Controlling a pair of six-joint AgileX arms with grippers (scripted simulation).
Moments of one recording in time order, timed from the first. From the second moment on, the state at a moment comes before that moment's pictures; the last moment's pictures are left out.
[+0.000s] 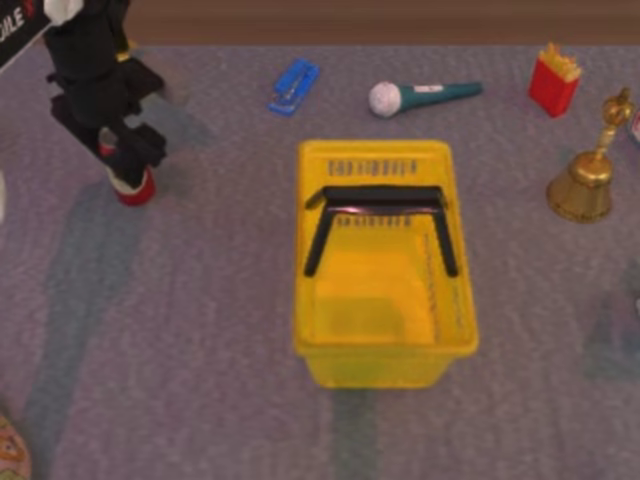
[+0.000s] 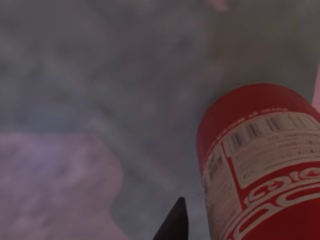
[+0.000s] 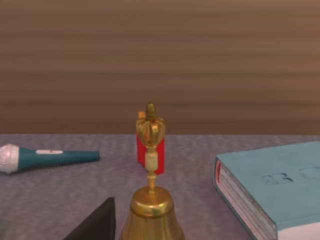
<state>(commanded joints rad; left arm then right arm) -0.14 2.57 2.31 -1.31 0.01 0.69 0.00 0.00 0.00 0.00 0.00 0.00</state>
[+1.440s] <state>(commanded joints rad) -0.18 2.50 2.09 -0.87 0.31 0.55 0.00 0.00 0.00 0.00 0.00 0.00</state>
